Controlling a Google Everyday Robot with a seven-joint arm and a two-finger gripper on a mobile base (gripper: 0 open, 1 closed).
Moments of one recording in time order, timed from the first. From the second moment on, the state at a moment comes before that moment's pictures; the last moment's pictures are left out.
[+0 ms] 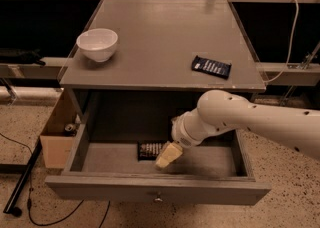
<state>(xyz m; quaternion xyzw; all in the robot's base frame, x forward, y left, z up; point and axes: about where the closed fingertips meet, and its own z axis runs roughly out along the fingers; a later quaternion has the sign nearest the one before) 0.522 -0.021 0.634 -0.55 0.78 0.16 0.24</state>
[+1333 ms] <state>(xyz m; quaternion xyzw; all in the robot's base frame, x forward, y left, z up) 0.521 -0.009 0.595 -0.56 0.78 0.14 0.23</state>
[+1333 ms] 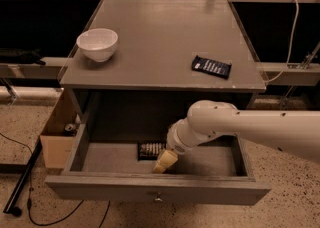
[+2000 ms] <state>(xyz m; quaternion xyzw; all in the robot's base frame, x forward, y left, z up) 0.522 -0.006 0.587 -0.57 0.78 0.14 0.22</state>
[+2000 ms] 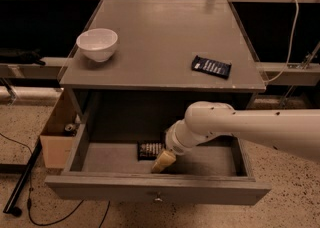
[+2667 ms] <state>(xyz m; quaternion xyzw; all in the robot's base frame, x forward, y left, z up) 0.522 -0.006 0.587 -0.57 0.78 0.14 0.22</state>
